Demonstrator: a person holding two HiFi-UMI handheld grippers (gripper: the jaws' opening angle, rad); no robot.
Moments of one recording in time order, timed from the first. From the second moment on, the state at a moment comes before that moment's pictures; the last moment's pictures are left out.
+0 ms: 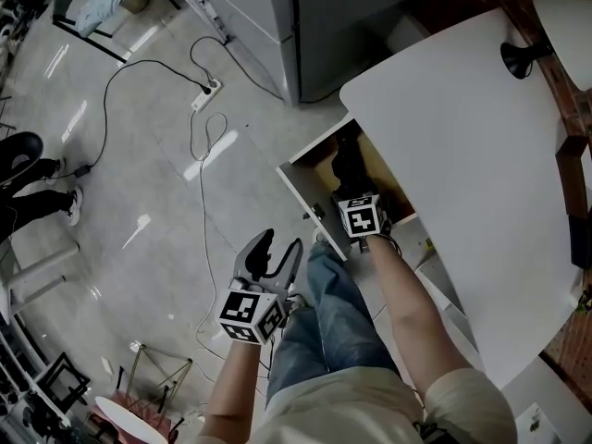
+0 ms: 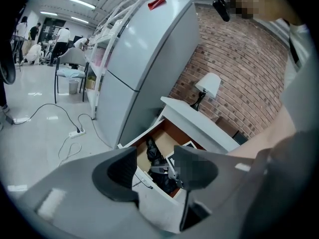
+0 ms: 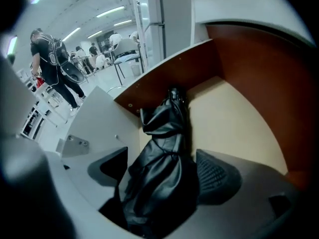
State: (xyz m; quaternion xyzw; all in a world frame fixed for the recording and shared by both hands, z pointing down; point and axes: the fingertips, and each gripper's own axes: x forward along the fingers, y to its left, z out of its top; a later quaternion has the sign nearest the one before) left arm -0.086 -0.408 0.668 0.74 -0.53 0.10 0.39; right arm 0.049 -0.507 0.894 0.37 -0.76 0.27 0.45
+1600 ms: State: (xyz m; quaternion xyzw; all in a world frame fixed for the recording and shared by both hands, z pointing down) left arm -0.099 -0.353 0.618 0.76 -0.55 0.06 0.35; right arm 0.037 -0.478 0.776 0.43 -0.77 0.27 0.38
